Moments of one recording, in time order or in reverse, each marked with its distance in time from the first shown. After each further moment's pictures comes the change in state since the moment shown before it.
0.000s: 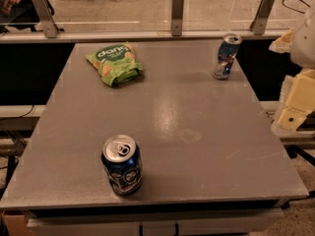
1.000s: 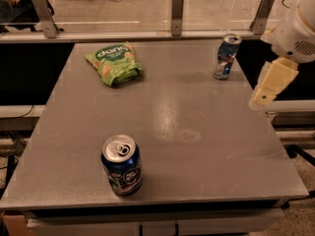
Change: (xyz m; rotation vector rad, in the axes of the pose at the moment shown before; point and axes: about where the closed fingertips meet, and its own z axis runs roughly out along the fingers) arm -0.002 -0.068 0.040 0.082 -0.063 0.076
